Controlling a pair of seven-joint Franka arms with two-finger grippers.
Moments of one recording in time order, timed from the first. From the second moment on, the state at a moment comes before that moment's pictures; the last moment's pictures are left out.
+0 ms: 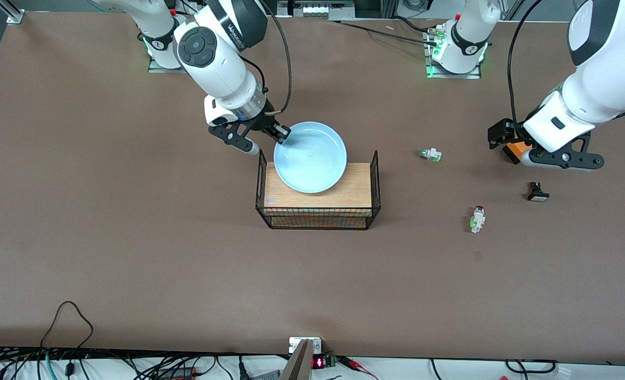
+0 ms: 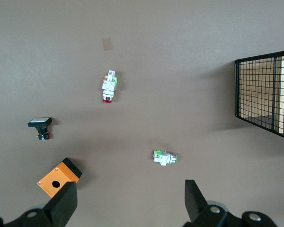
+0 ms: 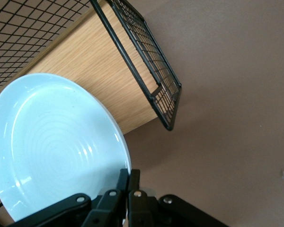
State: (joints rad) left arm -0.14 0.05 -0.01 -1.72 -0.01 1.67 -0.05; right arm 0.67 0.21 0.01 -1.87 0.27 2.24 1.08
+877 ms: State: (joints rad) left arm -0.13 0.05 0.00 -1.72 -0.01 1.67 -0.05; right arm 0.67 0.27 0.01 -1.87 0.26 2.35 1.08
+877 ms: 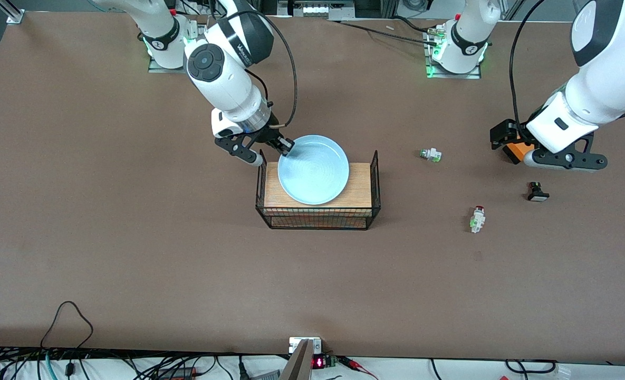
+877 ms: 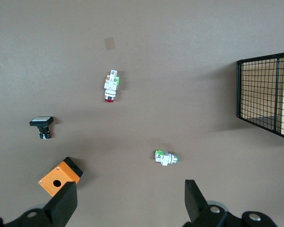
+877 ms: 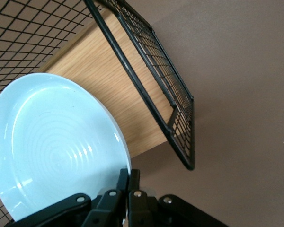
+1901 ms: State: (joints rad) left arm -0.13 0.05 0.00 -1.72 -0.01 1.67 -0.05; right arm 0.67 0.33 0.00 -1.87 0.26 2.42 1.08
